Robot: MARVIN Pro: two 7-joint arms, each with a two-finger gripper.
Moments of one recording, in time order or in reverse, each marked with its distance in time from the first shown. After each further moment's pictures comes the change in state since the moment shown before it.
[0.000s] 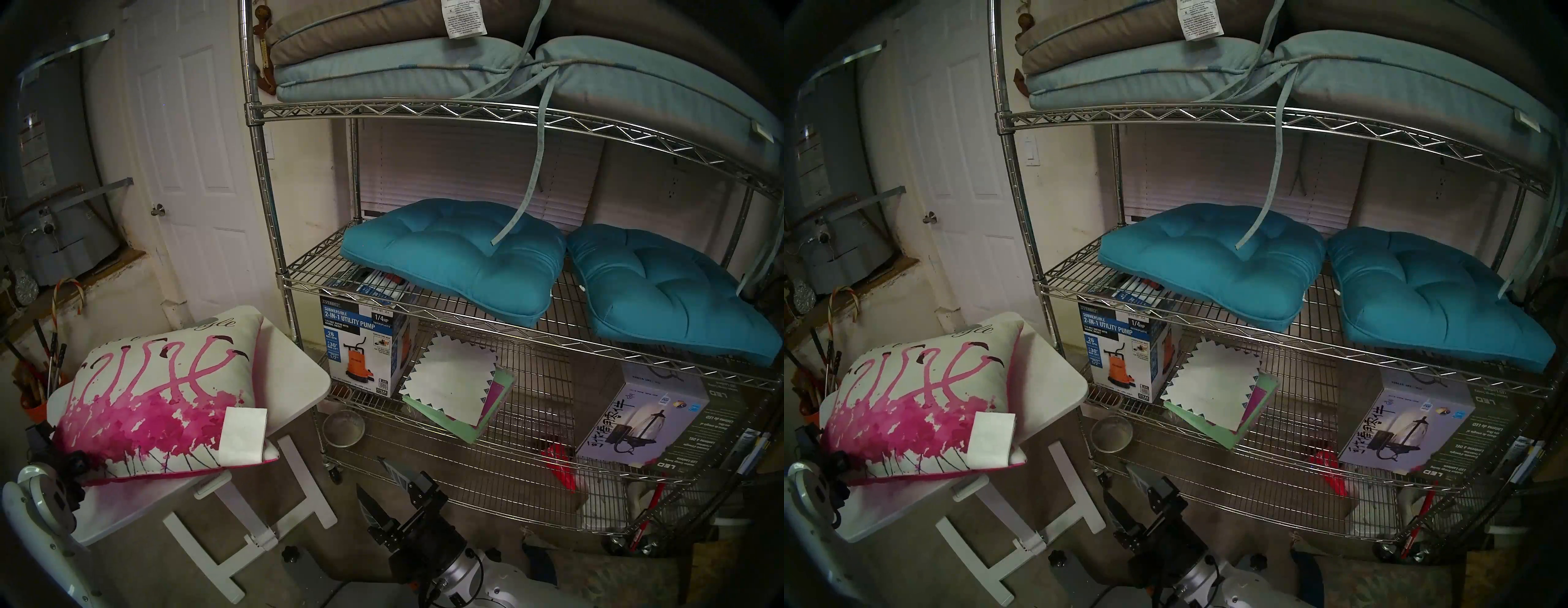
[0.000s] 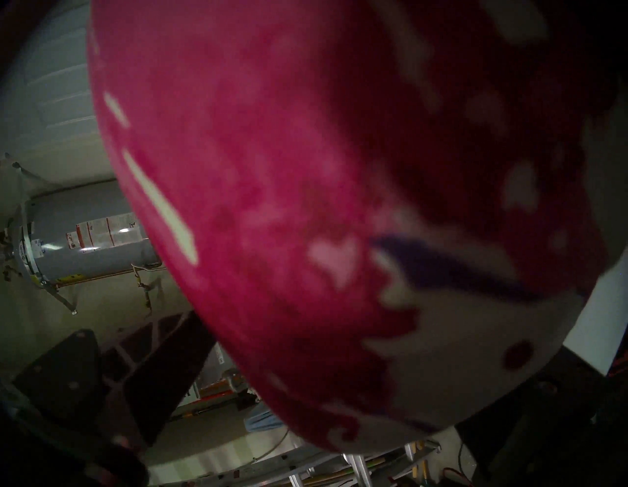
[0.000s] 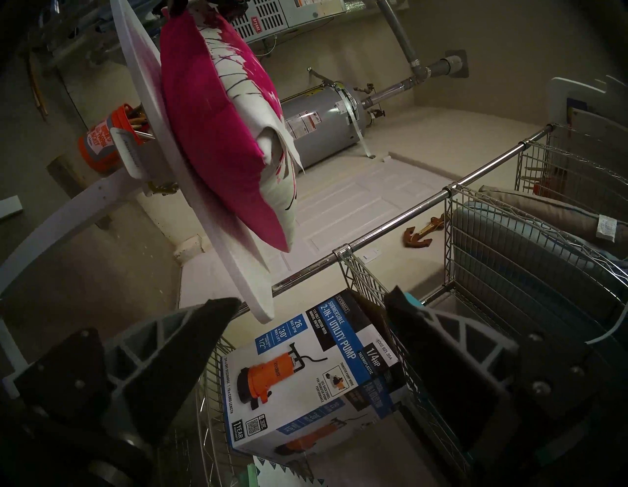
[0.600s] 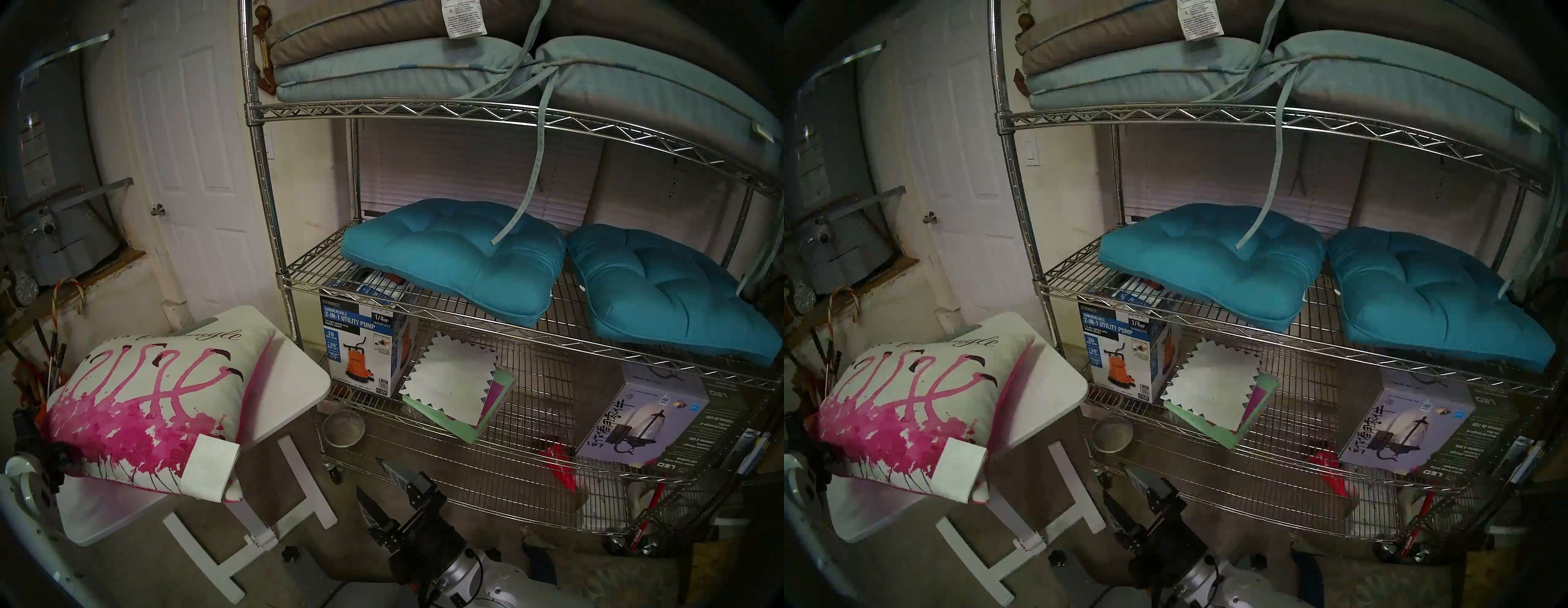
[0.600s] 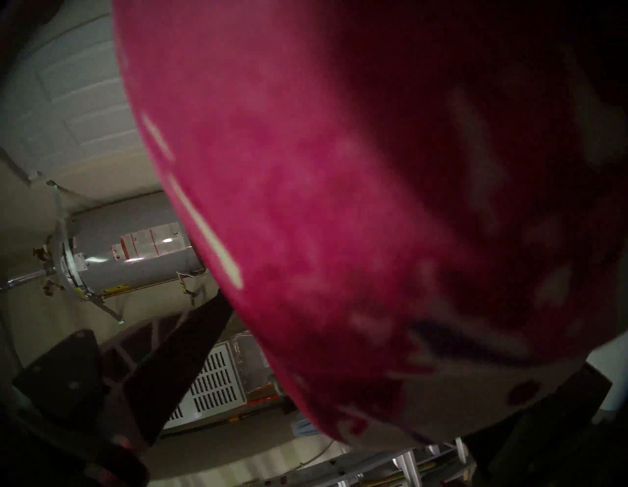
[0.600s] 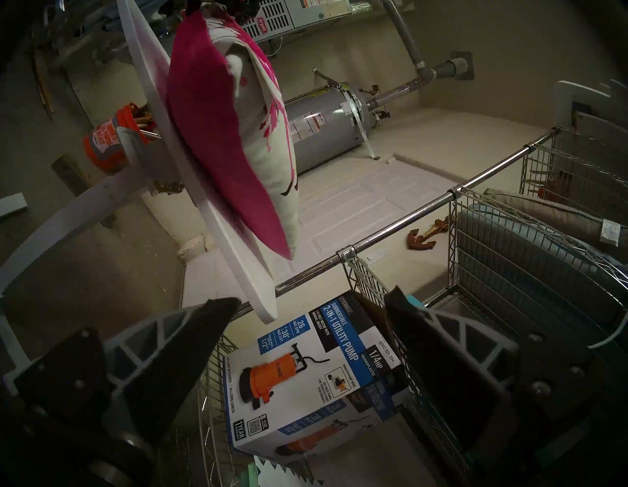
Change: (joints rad) left arm -0.074 0.092 -0.086 0.120 0.037 -0.143 0.127; right arm -0.009 -0.005 0.013 -0.006 -0.015 -0.003 0.023
